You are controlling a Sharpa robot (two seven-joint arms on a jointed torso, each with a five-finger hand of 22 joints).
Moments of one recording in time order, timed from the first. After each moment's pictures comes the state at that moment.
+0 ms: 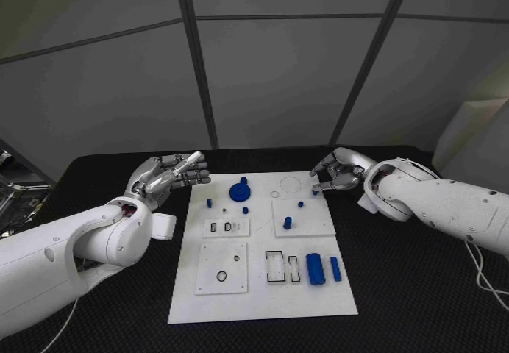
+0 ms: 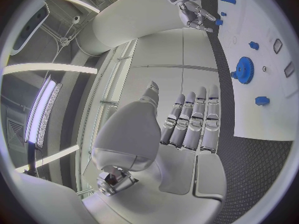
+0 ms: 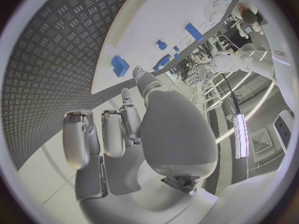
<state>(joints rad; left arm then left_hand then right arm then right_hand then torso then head) 1.14 -0.89 0.09 1.55 -0.10 -0.35 0.41 1.31 0.04 -0.03 0.11 0.05 0.81 0.21 0.16 0.10 0.87 0.20 0.20 0.06 0.97 0.16 0.12 0.07 0.19 0.79 0.27 0.35 0.14 1.23 -0.84 0.04 1.22 -1.15 -0.25 0.08 1.37 -0.19 0.22 0.06 0.16 1.02 0.11 0.06 0.07 1.45 0.02 1.29 1.31 1.47 -0.05 1.45 1.31 0.02 1.47 0.06 1.54 1.31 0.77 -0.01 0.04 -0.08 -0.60</state>
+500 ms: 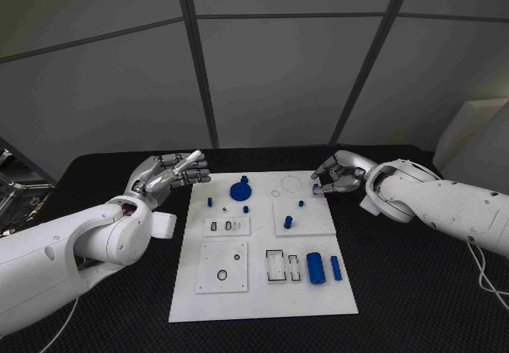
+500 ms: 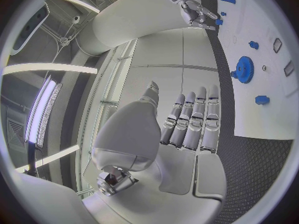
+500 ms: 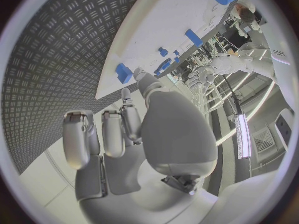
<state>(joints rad) 1.14 -0.89 0.09 1.55 -0.10 -0.35 0.41 1.31 0.04 -0.03 0.11 0.05 0.81 0.21 0.16 0.10 0.87 0.20 0.20 0.06 0.97 0.16 0.12 0.07 0.19 0.79 0.27 0.35 0.14 1.22 -0.84 0.04 1.21 -1.15 -0.22 0.08 1.35 -0.18 0.22 0.06 0.16 1.02 0.11 0.06 0.07 1.45 0.02 1.29 1.31 1.47 -0.05 1.45 1.31 0.02 1.47 0.06 1.54 1.31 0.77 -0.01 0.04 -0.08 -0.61</state>
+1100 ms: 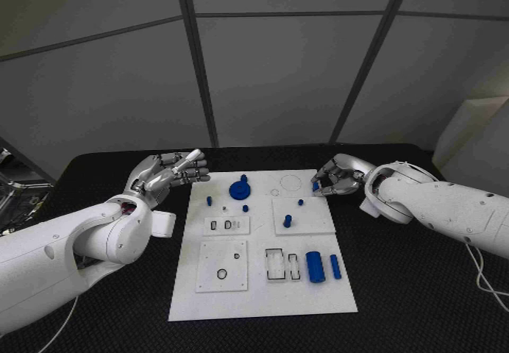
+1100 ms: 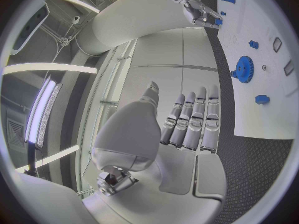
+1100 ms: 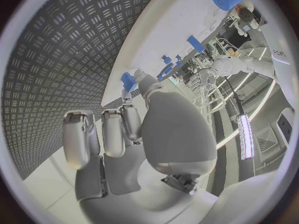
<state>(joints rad) 1.14 -0.89 0.09 1.54 -0.10 -0.35 0.41 1.31 0.04 -0.03 0.11 0.05 0.81 0.21 0.16 0.10 0.87 0.20 0.20 0.06 0.97 0.16 0.12 0.07 0.19 0.79 0.27 0.35 0.14 1.21 -0.83 0.04 1.19 -1.16 -0.20 0.07 1.34 -0.17 0.22 0.06 0.16 1.02 0.11 0.06 0.07 1.45 0.02 1.29 1.31 1.47 -0.05 1.45 1.31 0.02 1.47 0.06 1.54 1.31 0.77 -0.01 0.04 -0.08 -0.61</state>
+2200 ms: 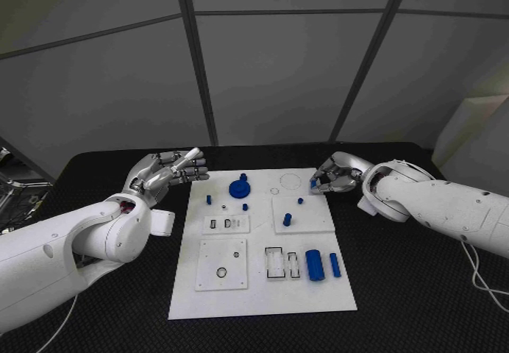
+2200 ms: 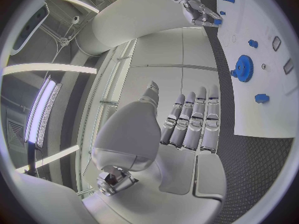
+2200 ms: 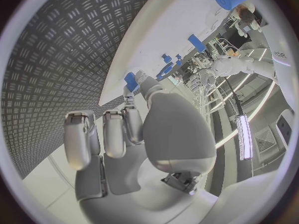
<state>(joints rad) 1.14 -0.89 0.09 1.54 -0.10 -0.35 0.41 1.31 0.04 -0.03 0.11 0.05 0.81 0.21 0.16 0.10 0.87 0.20 0.20 0.06 0.97 0.16 0.12 0.07 0.19 0.79 0.27 0.35 0.14 1.21 -0.82 0.04 1.19 -1.16 -0.22 0.08 1.33 -0.08 0.27 0.03 0.16 1.16 0.07 0.10 0.09 1.47 -0.01 1.32 1.31 1.46 -0.07 1.47 1.31 0.02 1.47 0.04 1.56 1.31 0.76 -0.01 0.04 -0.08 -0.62</state>
